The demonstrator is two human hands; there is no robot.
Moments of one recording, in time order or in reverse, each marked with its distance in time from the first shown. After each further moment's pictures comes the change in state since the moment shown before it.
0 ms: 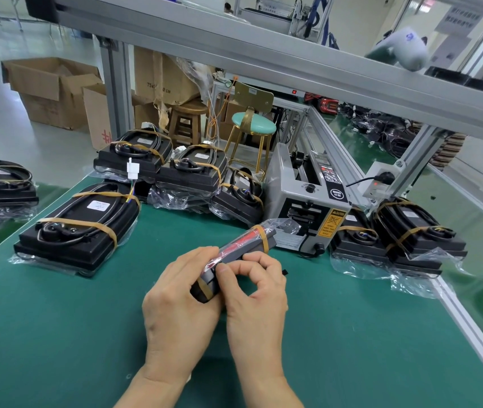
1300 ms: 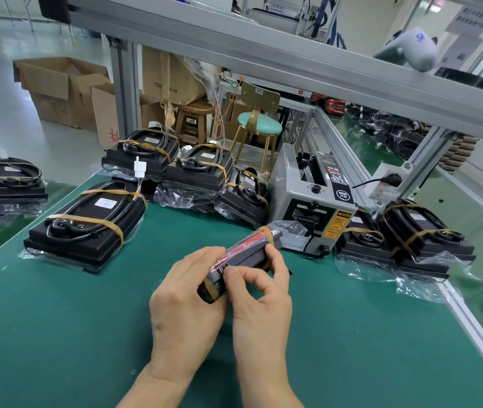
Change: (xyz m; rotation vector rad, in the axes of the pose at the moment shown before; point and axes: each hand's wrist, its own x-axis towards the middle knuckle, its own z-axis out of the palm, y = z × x) left_hand -0.002 0.000 0.000 0.016 -0.010 0.016; right_hand -0.006 0.006 0.000 0.236 -0.018 0.102
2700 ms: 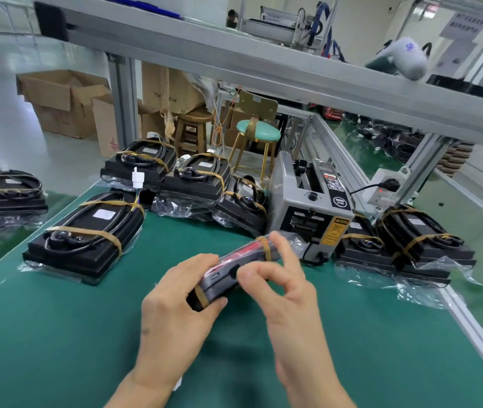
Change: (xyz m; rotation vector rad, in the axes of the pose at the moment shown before) left_hand 0.006 -0.015 -0.006 -0.120 -0.094 -0.035; right_hand 0.017 -0.034 -0.033 -0.061 -0.235 -0.054
